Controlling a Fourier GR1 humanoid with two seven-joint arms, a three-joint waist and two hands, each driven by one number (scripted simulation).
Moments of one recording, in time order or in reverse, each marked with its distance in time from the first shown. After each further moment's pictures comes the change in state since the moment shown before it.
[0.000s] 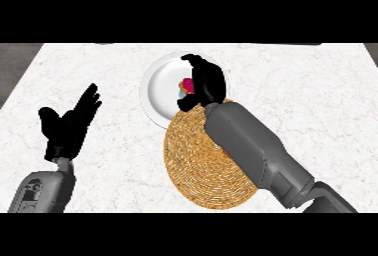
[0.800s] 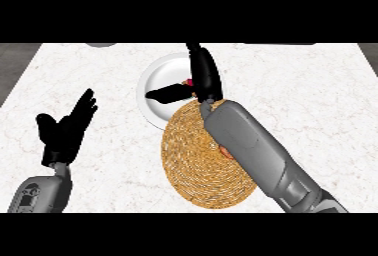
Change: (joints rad) left arm 0.032 0.005 0.016 0.017 -0.007 -0.009 -0.035; right arm 0.071 0.000 -0.138 -0.306 -0.414 -0.018 -0.294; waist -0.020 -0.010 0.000
